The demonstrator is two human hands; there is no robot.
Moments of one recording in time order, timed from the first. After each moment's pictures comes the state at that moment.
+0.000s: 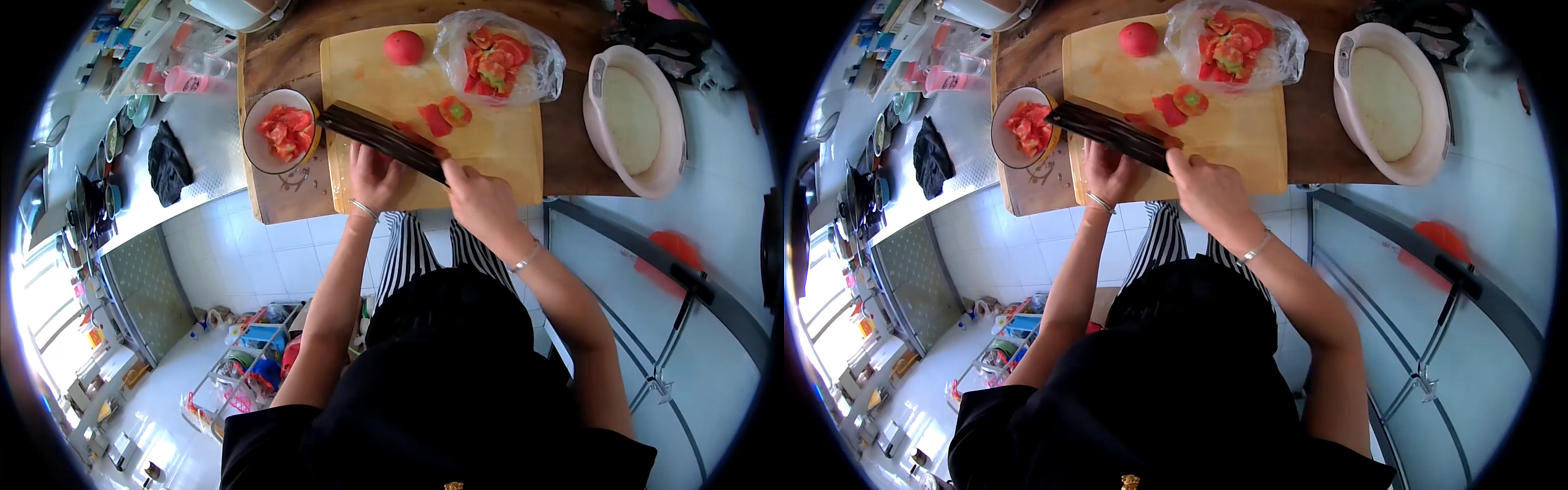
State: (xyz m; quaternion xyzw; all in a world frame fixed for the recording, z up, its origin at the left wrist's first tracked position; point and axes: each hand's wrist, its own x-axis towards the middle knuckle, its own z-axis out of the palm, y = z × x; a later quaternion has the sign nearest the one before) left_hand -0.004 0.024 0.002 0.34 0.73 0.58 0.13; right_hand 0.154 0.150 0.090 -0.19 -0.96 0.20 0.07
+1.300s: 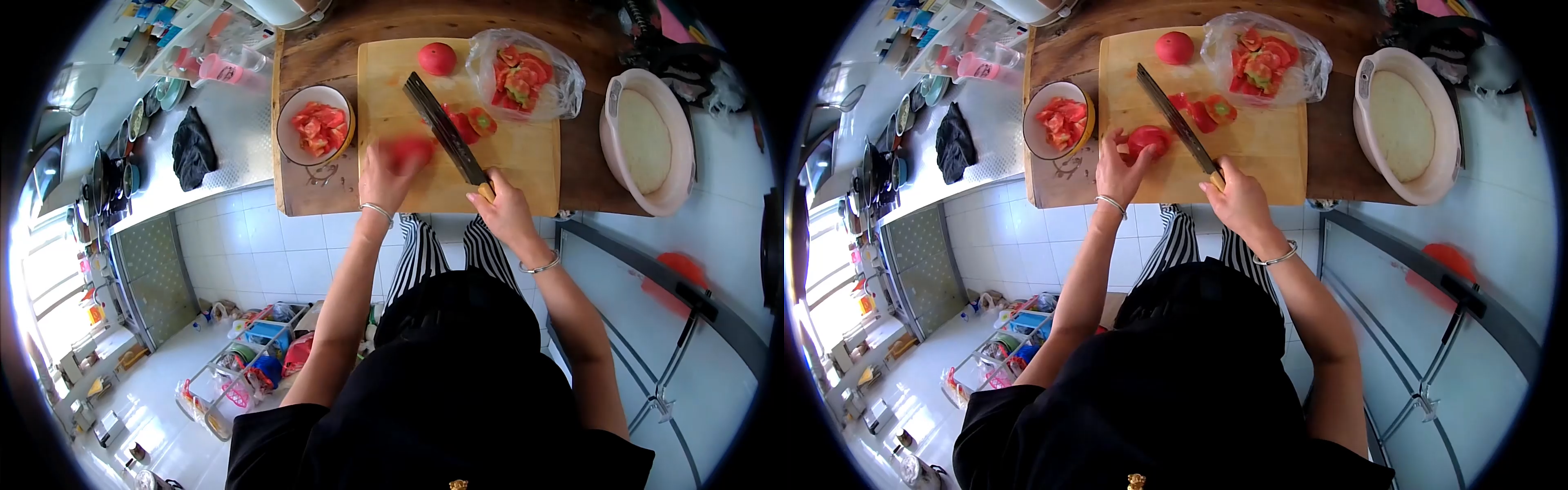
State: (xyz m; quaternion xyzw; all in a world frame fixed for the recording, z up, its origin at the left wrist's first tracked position) left_hand -0.011 0.014 0.045 0.20 0.89 0.37 0.15; right_hand 0.165 0.147 0.075 -0.32 -0.82 0.47 0.06
